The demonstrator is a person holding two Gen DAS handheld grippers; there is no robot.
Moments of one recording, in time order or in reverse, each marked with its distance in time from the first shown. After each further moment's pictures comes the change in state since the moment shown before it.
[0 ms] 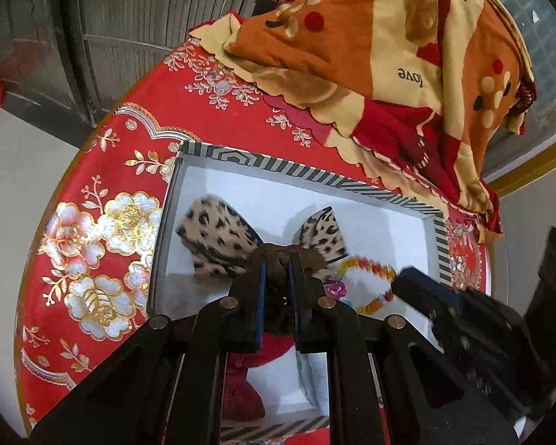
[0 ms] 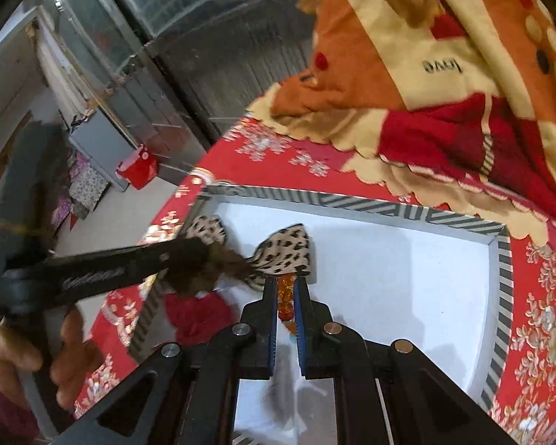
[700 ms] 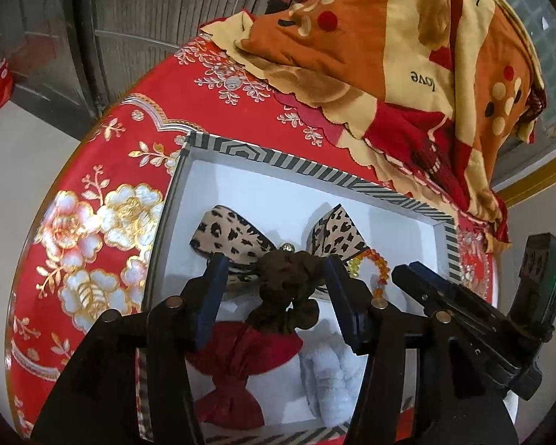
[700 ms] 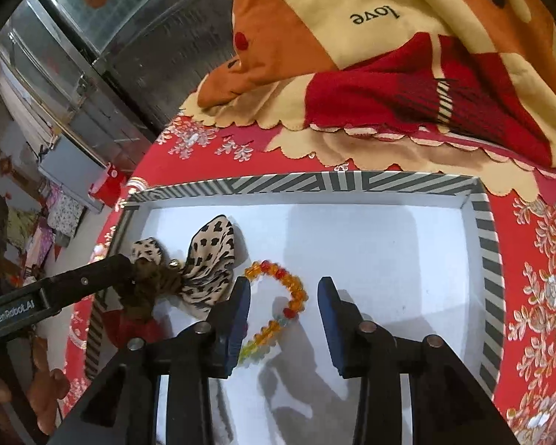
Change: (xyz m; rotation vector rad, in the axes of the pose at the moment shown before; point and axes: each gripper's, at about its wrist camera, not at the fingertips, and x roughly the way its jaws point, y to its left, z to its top) left arm 0.003 0.003 -0.007 -0.040 -0.028 0.023; right arm 0.017 -0.055 -0.011 0.140 0.011 -0.065
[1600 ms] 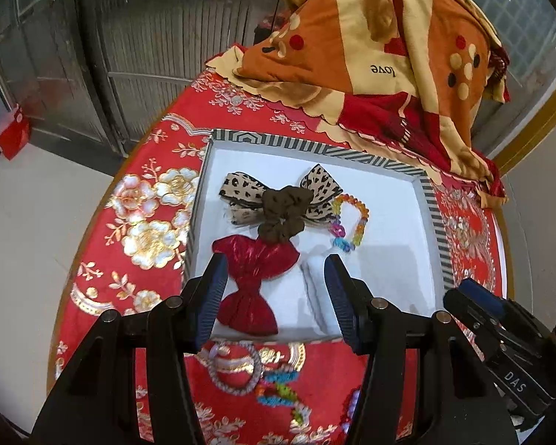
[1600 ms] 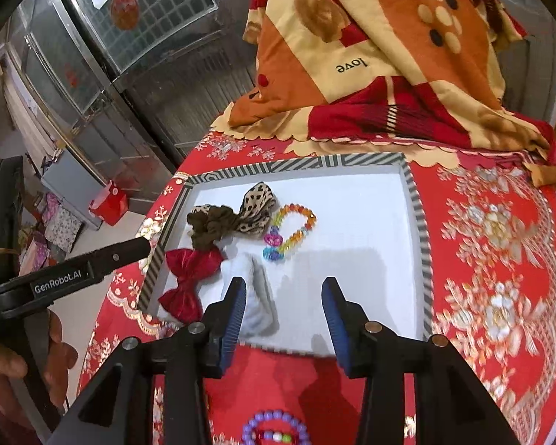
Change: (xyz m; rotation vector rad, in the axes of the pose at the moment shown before) left arm -0.087 -0.026 -0.073 0.140 -0.093 0.105; right arm -0.124 0.044 -0.090 0.005 -0.118 -0.057
